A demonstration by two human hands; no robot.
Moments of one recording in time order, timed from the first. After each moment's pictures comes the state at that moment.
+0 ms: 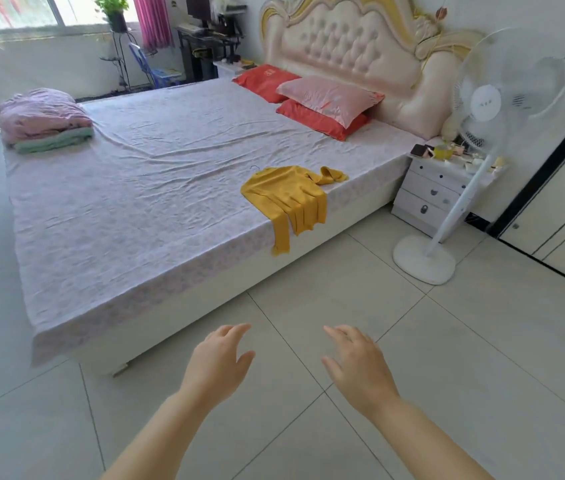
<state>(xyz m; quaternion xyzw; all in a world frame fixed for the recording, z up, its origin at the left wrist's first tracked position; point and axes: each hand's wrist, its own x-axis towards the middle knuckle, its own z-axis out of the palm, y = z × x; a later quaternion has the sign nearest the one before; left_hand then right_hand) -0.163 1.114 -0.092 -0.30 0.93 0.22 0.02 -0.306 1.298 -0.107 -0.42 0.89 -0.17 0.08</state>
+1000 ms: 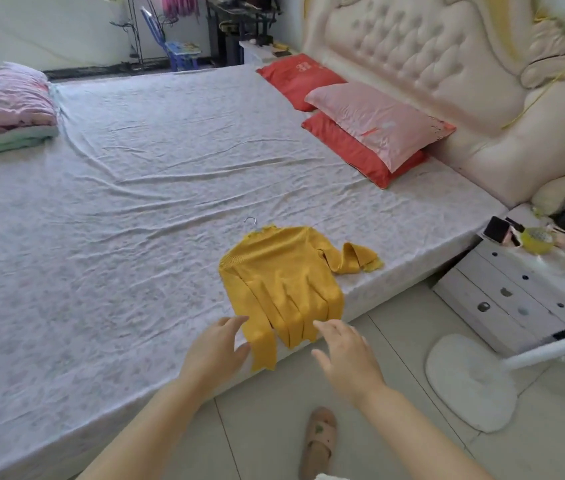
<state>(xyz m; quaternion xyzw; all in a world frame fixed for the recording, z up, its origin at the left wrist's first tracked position) -0.685 0.761 -0.118 -0.37 0.88 0.29 0.04 -0.842 0.915 -0.122 -0.47 0.86 -0.11 0.17</state>
